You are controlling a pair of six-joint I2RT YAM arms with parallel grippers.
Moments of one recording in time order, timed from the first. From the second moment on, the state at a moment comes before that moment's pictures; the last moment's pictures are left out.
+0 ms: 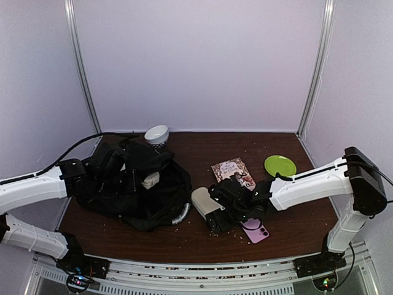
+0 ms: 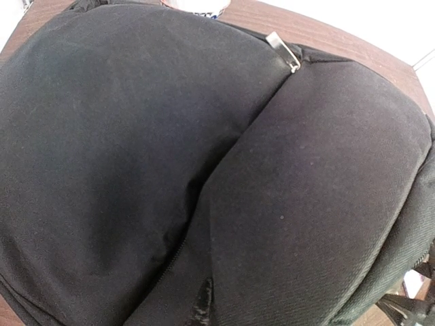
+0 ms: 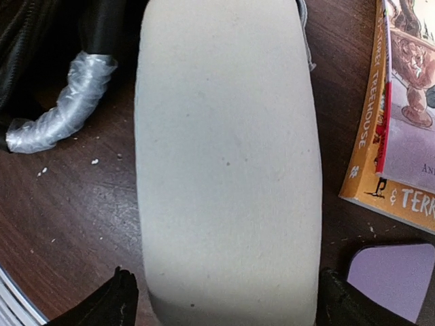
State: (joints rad) left arm -0.81 1.12 0.82 -0.51 -0.33 -0.73; right arm 1.12 1.70 0.98 -0.35 0.18 0.58
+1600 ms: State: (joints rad) left arm -0.81 1.03 0.93 -0.71 -0.33 -0.73; right arm 1.19 2.11 1.74 -0.54 -0.18 0.48
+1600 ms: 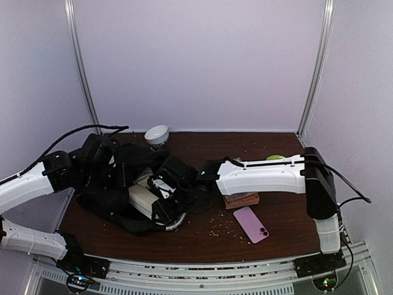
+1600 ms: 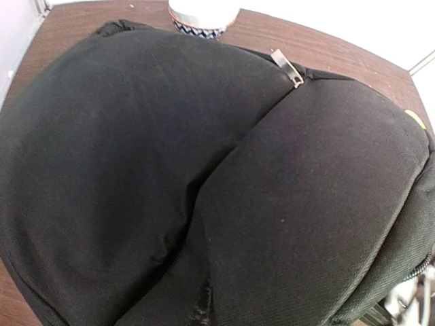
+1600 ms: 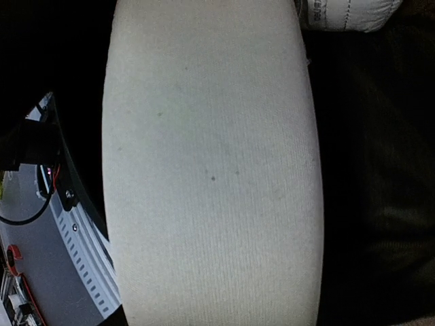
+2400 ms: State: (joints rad) left arm -0.81 1.02 0.86 -0.58 -0.28 -0.75; right arm 1.10 2.08 1.68 -0.52 -0.12 0.46
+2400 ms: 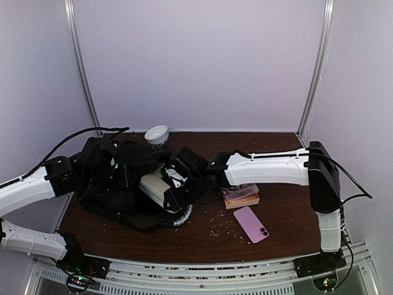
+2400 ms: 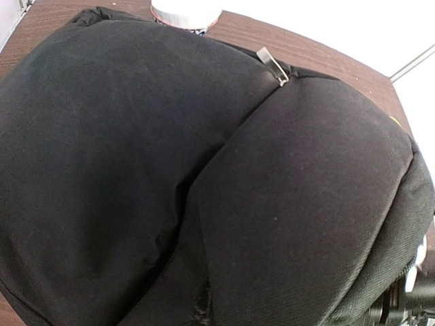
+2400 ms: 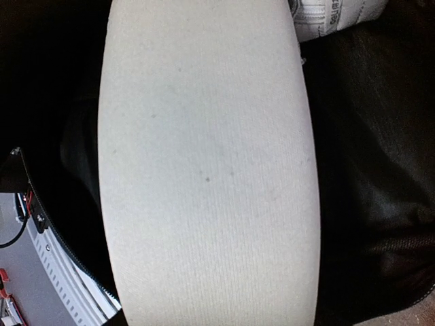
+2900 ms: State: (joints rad) left arm -0.81 1.05 0.84 -0.52 -0.23 -0.80; right arm 1.17 2.30 1.93 -0.52 -0.20 0.43
